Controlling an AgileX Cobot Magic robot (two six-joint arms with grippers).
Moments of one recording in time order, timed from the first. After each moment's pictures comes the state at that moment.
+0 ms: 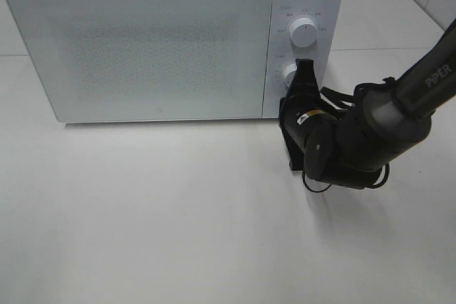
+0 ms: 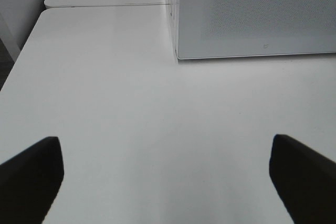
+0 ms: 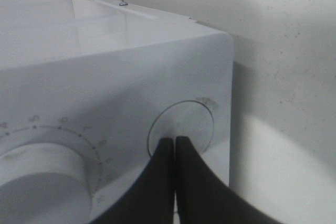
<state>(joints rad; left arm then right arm) 0.02 -0.01 -0.50 -0.07 1.04 0.08 0.59 2.15 -0.86 0.64 -0.94 1.34</state>
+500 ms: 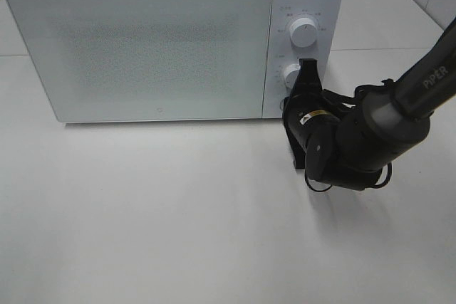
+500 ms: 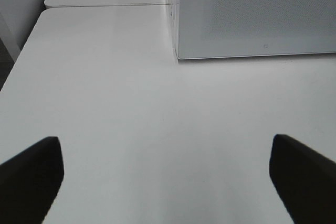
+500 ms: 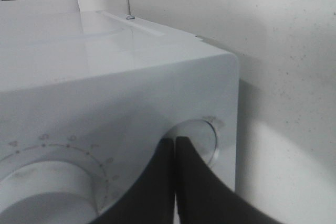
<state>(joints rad) 0.02 -0.01 -0.50 -0.07 1.04 0.08 0.58 2.16 -0.86 0.66 -0.98 1.32</state>
